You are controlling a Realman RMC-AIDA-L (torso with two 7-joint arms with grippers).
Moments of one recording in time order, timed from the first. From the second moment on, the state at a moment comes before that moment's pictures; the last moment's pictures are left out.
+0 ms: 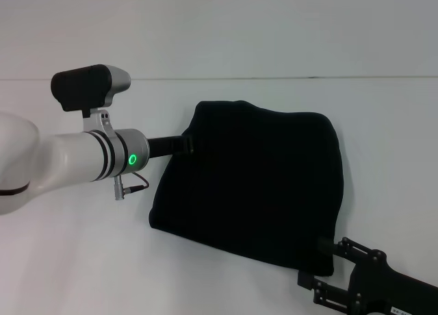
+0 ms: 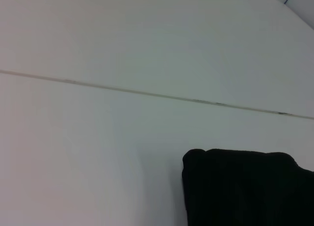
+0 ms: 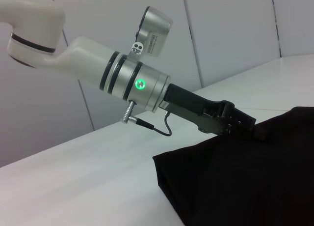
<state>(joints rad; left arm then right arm) -0.83 -2.17 0.98 0.38 1.98 0.55 -2.10 0.33 2.09 -0.72 -0.20 -1.77 -1.45 0.80</state>
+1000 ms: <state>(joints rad) -0.64 -2.16 0.86 0.42 1.66 0.67 -2.09 0.36 2.09 -0.71 -0.21 -1.76 -1.45 0.80</state>
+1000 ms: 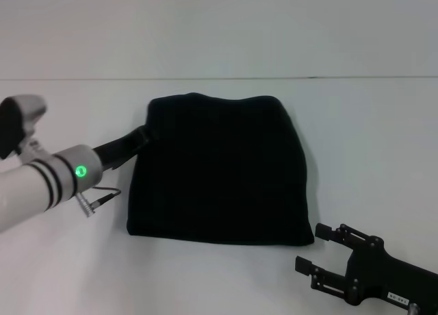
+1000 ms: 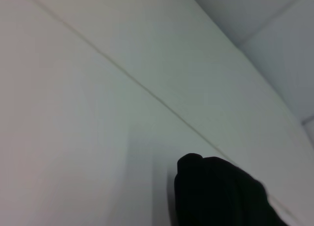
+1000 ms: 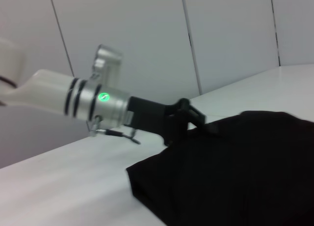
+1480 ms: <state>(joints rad) -0.55 -2.17 0.79 0.37 1.53 0.79 -2.07 0.38 2.09 -0.70 -0.21 -1.76 -1.42 0.80</state>
